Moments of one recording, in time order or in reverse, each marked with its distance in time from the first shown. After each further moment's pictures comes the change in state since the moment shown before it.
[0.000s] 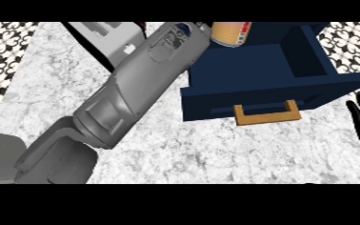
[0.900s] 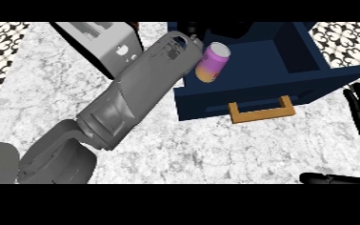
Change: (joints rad) left arm 0.042 0.000 -0.161 0.072 0.079 0.103 -0.074; right arm -0.082 -0.027 0.001 0.028 -0.003 -0.004 0.023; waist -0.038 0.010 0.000
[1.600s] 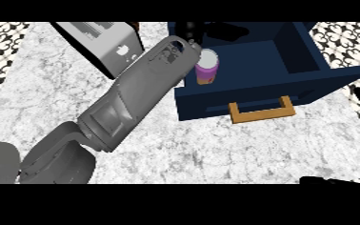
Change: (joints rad) left arm 0.032 0.000 -0.020 -0.015 0.090 0.080 -0.048; right arm 0.005 -0.029 0.022 -0.066 0.101 -0.002 -0.034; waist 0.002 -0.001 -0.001
